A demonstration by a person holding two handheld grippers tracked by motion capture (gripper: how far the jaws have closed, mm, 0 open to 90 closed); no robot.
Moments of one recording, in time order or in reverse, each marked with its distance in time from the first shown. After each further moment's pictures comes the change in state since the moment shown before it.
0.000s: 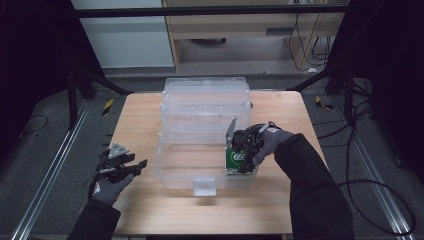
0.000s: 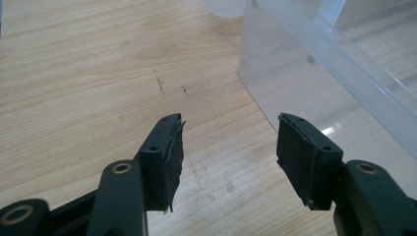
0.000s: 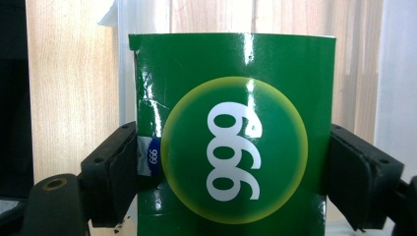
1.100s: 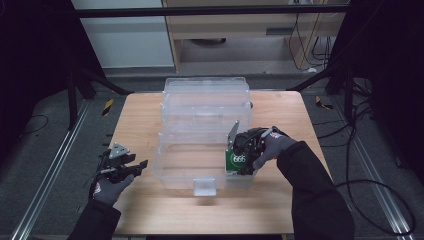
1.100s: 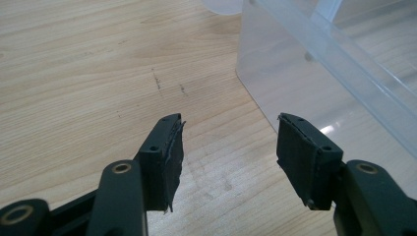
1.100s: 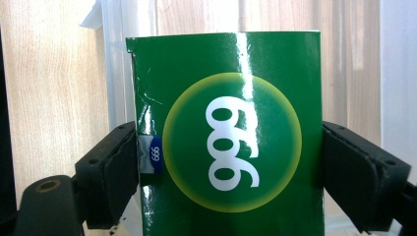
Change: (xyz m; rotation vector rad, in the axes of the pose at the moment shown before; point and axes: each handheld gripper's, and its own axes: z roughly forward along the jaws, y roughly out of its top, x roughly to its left) left arm -0.002 0.000 0.001 0.008 -0.002 0.003; right arm 0.009 -0.005 0.005 -0.018 -0.073 0.047
